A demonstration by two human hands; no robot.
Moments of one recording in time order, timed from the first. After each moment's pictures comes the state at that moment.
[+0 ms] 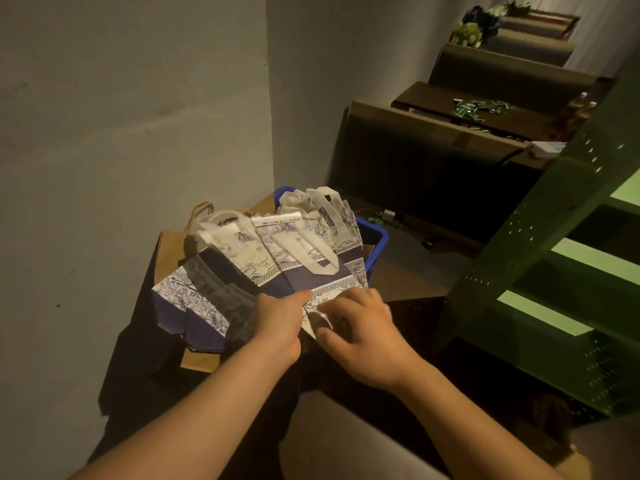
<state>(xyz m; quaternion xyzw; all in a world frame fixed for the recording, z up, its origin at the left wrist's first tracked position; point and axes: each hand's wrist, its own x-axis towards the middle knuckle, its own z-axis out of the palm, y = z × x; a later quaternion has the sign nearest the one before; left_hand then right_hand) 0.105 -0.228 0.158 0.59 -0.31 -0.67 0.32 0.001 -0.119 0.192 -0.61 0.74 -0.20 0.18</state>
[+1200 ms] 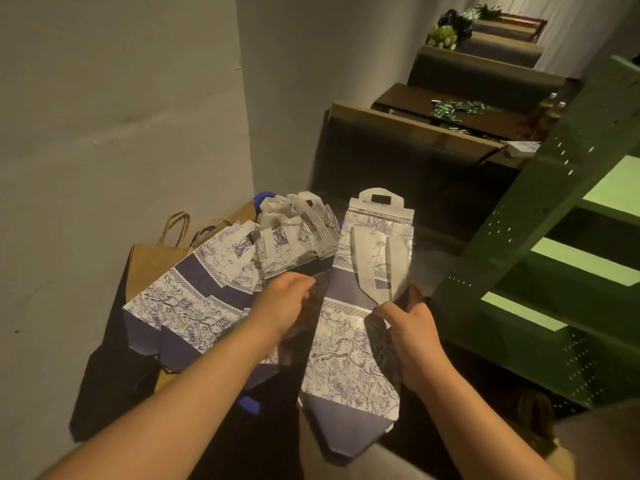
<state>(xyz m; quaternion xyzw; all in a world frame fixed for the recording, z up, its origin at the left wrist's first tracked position) 0.089 -0.258 0.159 0.47 -0.59 -0.63 0.17 -0.048 -0.106 0.175 -0.12 0.73 -0.57 0.35</state>
